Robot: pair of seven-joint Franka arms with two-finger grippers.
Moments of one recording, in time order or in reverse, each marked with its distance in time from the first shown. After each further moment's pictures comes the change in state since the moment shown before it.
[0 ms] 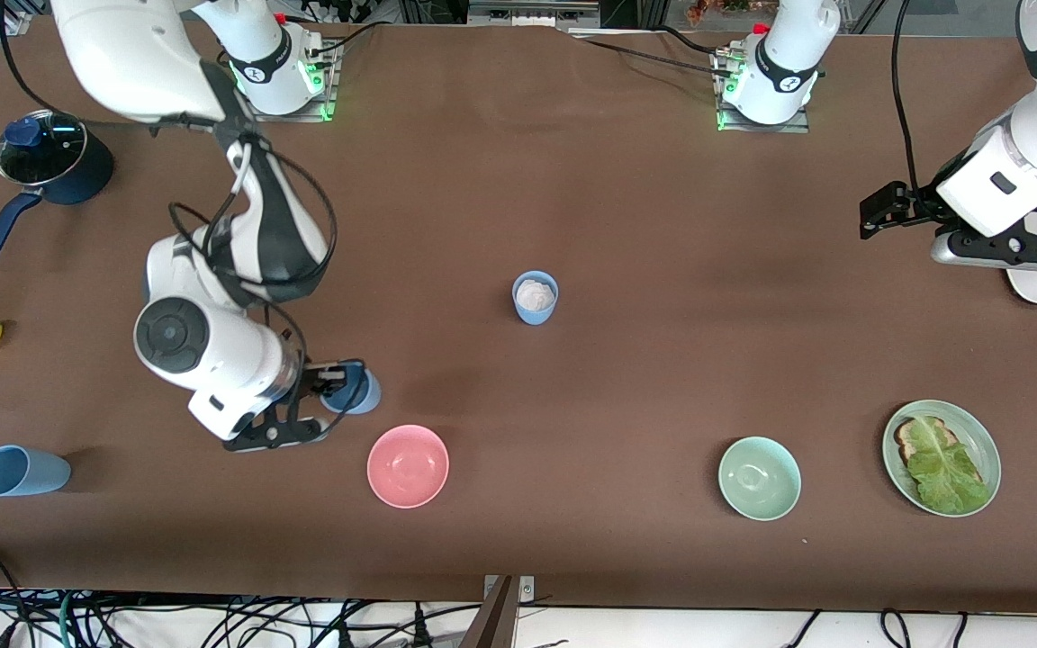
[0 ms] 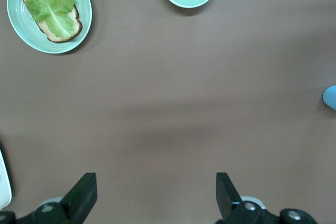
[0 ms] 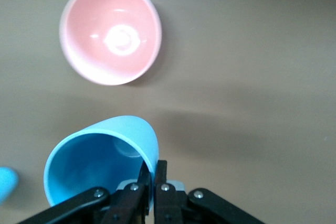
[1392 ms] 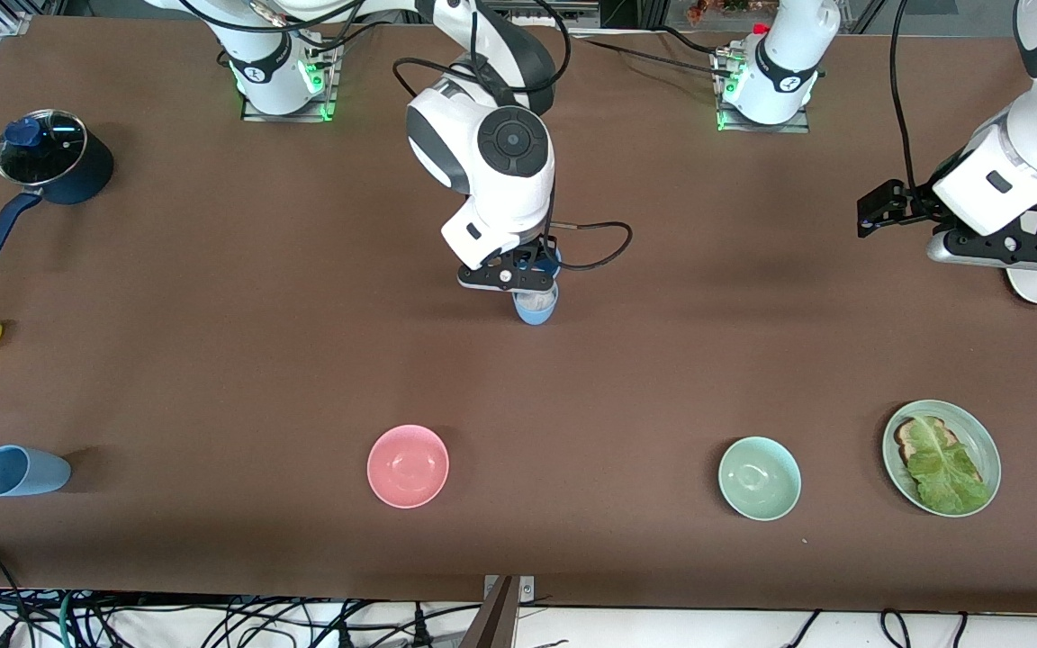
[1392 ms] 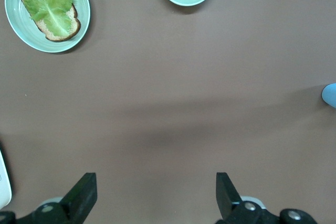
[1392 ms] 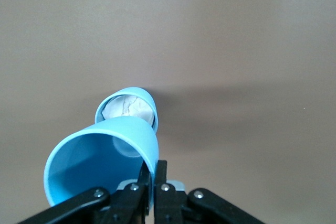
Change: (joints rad) left arm -0.001 0.000 -0.004 0.002 0.000 -0.008 0.000; right arm 0.438 -0.021 -0.004 -0.029 -0.021 -0.034 0.649
